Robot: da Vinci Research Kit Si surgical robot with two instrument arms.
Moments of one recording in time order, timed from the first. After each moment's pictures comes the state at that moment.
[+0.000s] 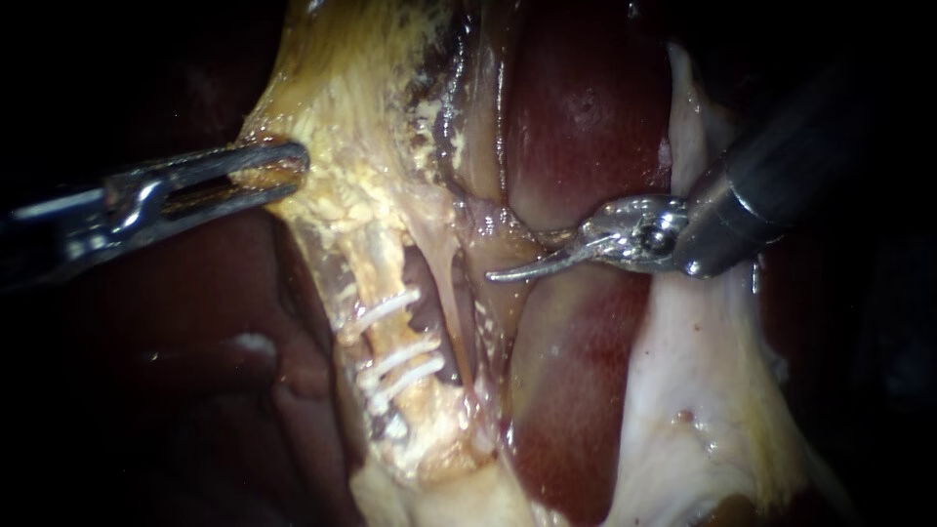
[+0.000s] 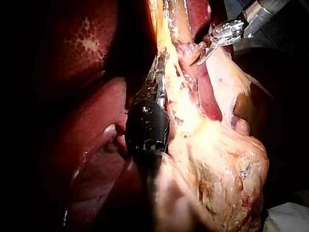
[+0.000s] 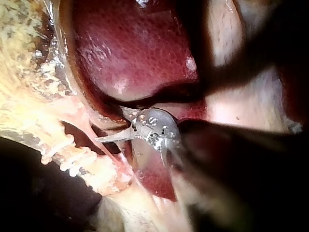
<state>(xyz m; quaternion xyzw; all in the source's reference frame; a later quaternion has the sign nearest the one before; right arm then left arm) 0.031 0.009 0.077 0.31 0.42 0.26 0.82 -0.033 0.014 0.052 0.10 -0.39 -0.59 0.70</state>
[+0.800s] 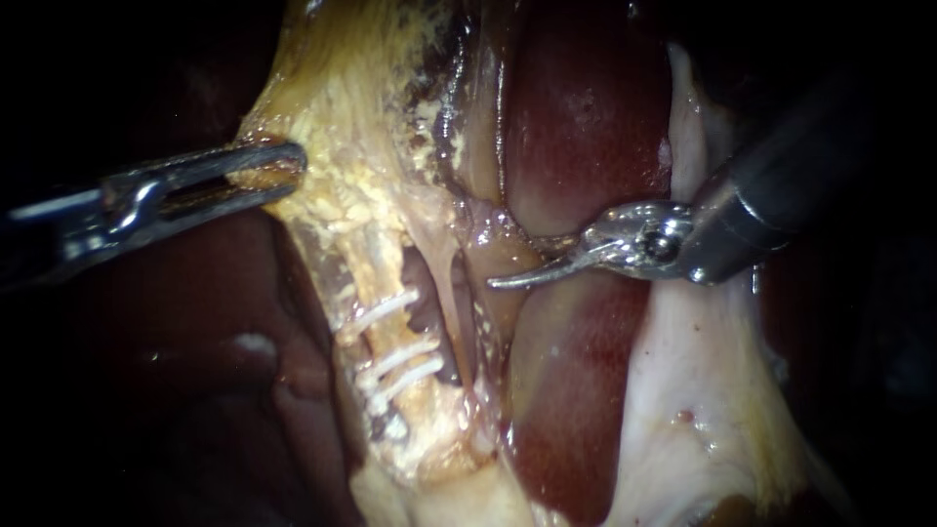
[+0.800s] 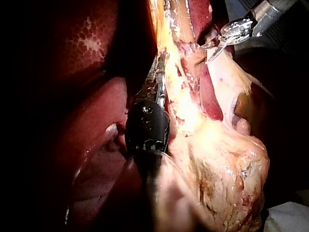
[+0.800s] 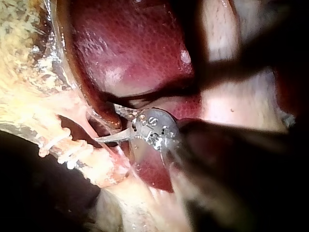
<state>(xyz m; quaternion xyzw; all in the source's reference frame) 0.029 0.009 0.074 0.31 0.42 0.25 0.81 -0.033 0.015 0.052 0.10 -0.39 -0.58 0.70</state>
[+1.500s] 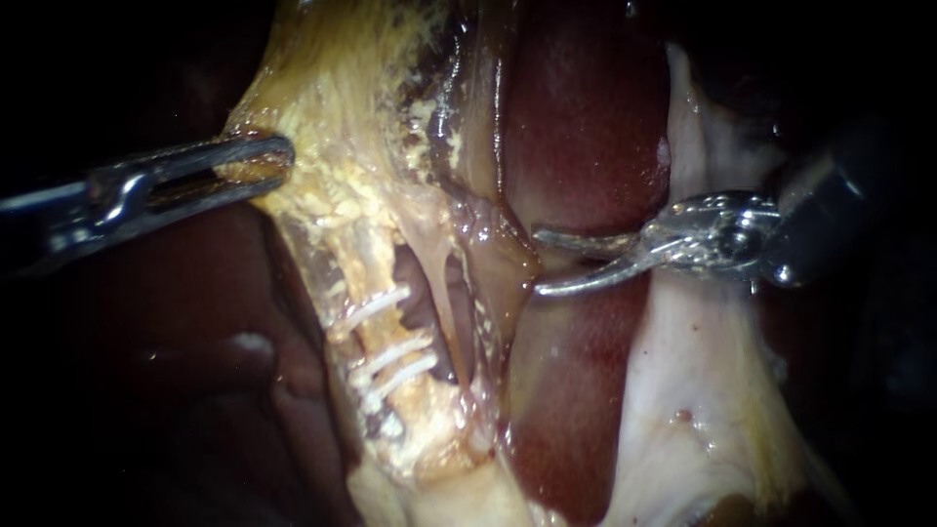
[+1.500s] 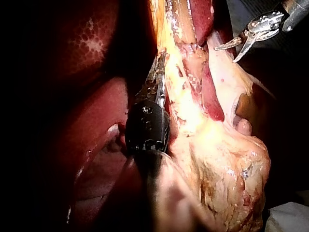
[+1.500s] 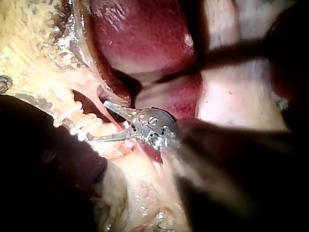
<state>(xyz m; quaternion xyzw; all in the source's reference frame) 0.030 0.008 0.066 0.34 0.44 0.23 0.80 -0.032 0.015 0.051 0.10 -0.39 -0.59 0.70</state>
